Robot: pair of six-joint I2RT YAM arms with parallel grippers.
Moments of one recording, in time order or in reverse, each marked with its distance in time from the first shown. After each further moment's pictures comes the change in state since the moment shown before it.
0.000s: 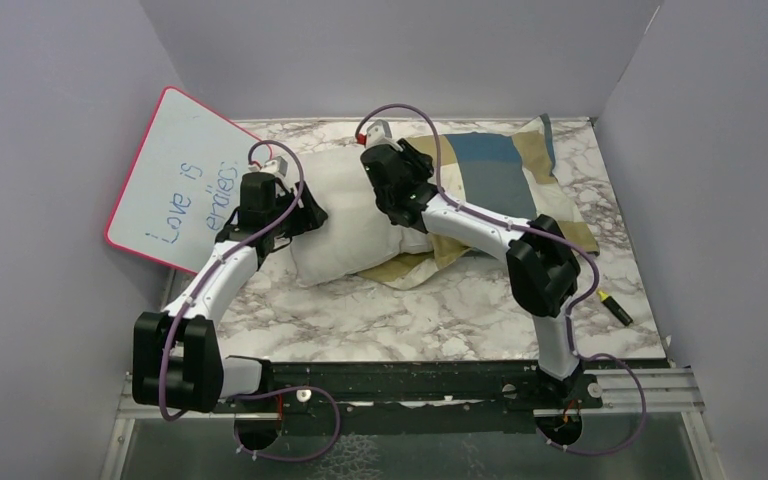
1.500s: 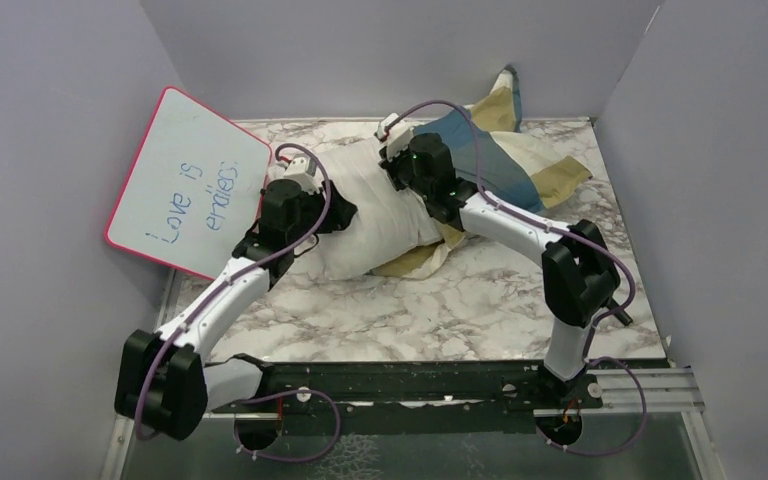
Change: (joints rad) left arm -0.202 -0.050 -0.071 0.243 -0.042 -0.096; right arm -0.106 -0.180 -0.236 0.250 -0.958 0.232
